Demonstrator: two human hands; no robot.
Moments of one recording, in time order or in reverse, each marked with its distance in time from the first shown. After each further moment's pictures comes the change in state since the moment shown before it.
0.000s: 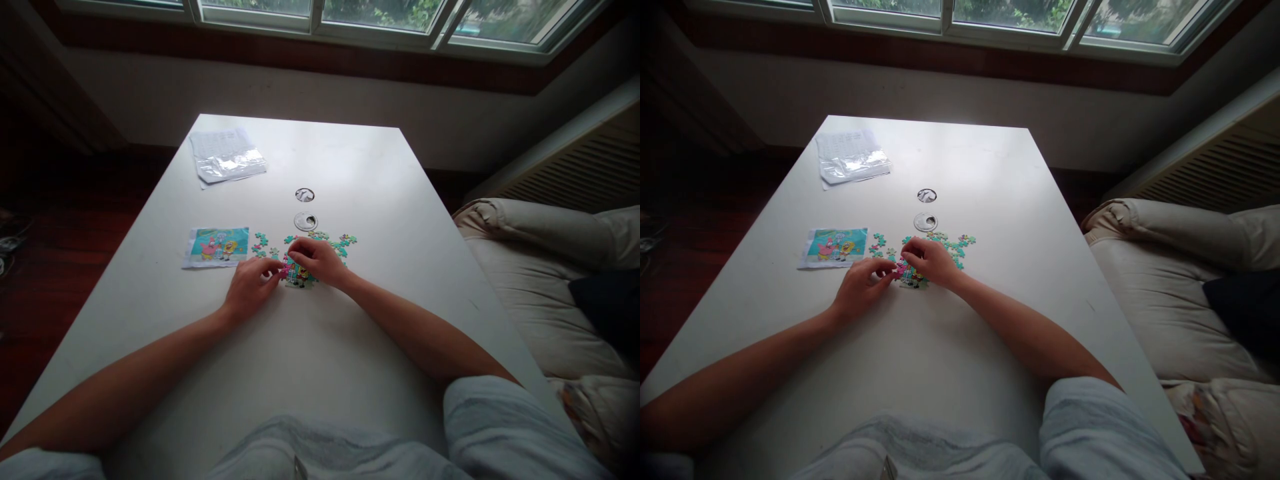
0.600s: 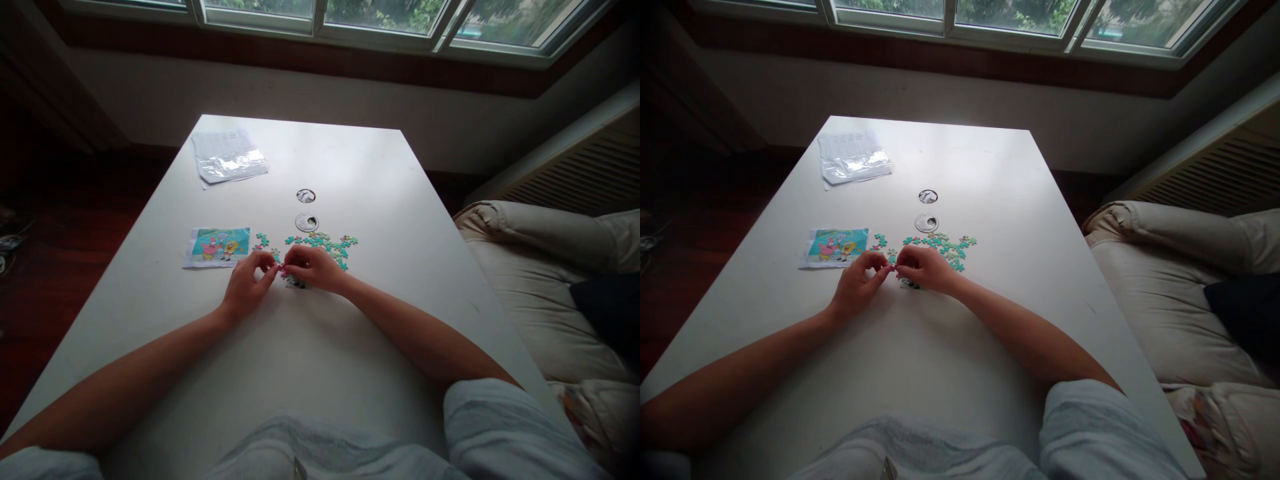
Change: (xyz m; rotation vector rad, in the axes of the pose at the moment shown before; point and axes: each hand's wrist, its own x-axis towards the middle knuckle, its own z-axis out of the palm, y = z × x) left_hand 0.000 -0.003 -0.001 -0.180 0.123 -0.050; right_hand -0.005 -0.006 0.007 0.138 -0.151 -0.018
